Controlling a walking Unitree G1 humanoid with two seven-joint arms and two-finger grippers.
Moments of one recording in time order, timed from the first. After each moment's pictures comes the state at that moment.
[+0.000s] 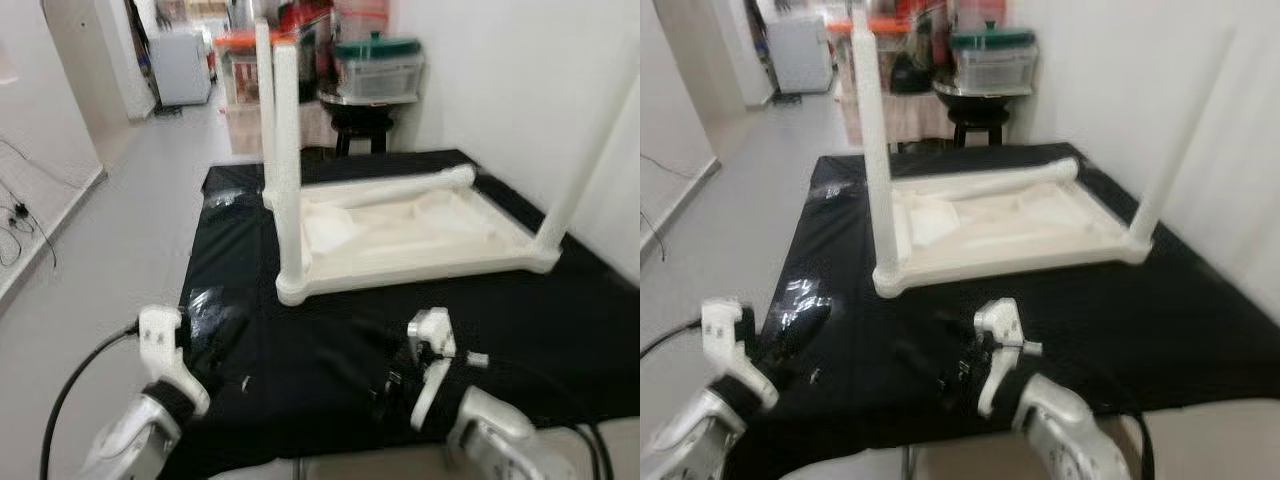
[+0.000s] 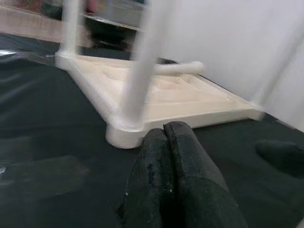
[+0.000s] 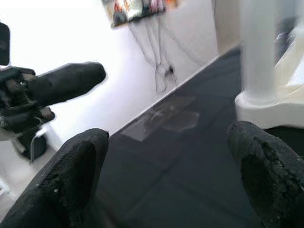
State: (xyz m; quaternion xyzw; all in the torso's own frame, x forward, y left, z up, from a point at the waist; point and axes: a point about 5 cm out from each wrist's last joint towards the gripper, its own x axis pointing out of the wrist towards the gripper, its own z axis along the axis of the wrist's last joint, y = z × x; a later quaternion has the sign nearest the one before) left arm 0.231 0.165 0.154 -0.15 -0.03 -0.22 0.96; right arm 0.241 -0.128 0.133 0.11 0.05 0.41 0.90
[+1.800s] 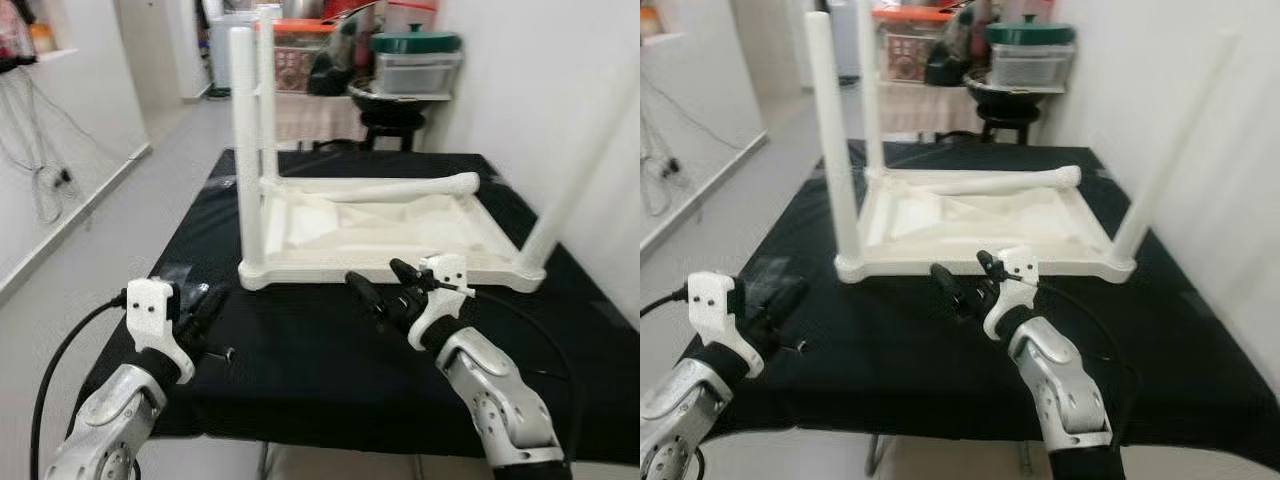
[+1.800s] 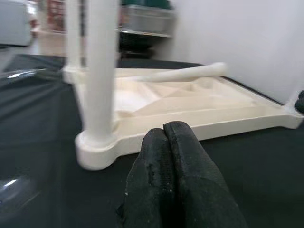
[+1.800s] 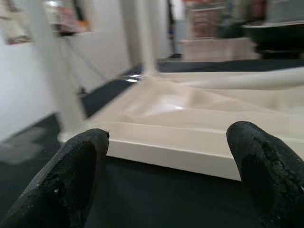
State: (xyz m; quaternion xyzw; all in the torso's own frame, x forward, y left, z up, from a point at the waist) left arm 0.256 0.180 0.169 -0.08 -0.05 -0.18 0.98; right arm 0.308 -0.156 0.161 0.05 -0.01 0.20 0.98
